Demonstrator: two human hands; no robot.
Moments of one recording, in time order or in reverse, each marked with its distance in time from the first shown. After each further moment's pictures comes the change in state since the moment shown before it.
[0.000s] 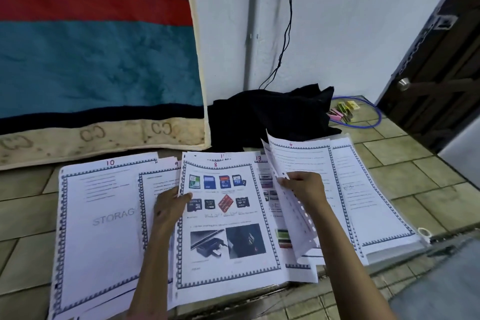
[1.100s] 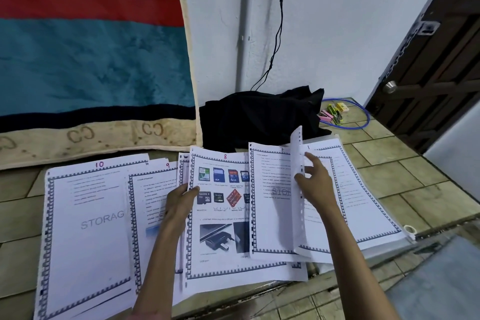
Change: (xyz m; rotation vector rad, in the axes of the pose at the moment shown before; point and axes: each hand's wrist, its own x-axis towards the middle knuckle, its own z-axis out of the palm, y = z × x) left_hand 0.010 -0.002 0.035 -0.260 -0.116 -0.029; right_hand -0.001 -0.006 -0.032 -0.150 0.090 -0.119
